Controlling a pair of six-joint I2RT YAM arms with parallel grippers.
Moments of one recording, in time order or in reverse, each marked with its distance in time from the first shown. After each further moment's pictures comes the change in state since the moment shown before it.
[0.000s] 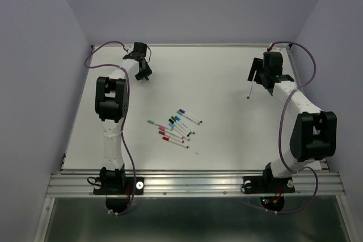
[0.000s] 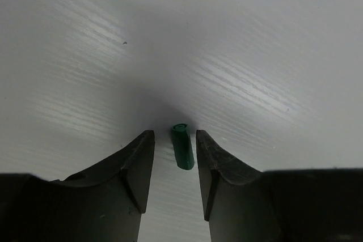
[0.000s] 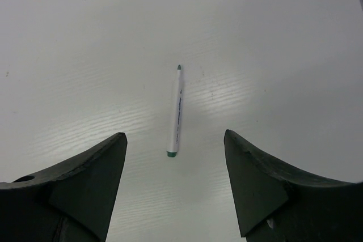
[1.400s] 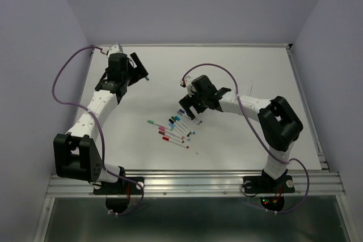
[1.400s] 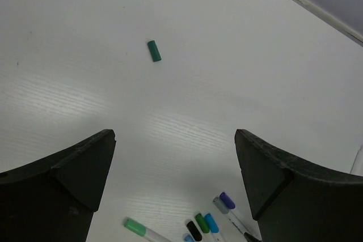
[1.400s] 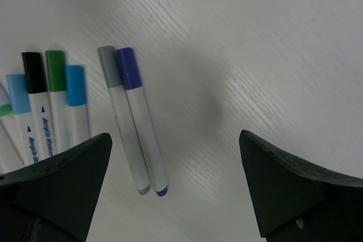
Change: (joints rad) left arm -0.020 -0.902 -0.715 0.245 0.077 0.016; right arm 0.642 0.241 0.046 -0.031 -0.304 -0.305
